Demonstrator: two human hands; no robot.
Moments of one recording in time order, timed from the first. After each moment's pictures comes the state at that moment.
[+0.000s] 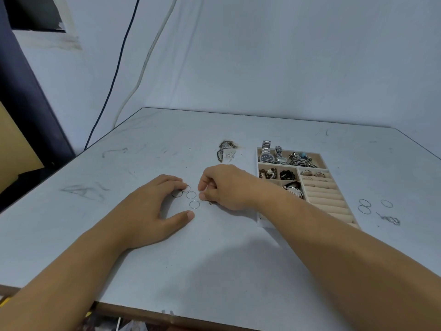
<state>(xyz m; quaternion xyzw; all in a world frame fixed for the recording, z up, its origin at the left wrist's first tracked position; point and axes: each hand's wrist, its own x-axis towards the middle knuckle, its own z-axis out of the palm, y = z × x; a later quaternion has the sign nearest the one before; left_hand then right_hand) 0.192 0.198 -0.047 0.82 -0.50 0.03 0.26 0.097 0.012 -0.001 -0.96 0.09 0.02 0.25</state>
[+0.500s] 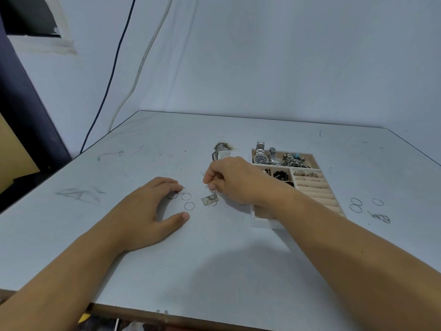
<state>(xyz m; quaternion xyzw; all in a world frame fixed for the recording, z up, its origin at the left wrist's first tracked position) 0.188 0.198 -0.045 0.83 -0.50 0.03 0.25 0.083 -0.002 0.013 -0.95 0.08 -0.04 0.28</state>
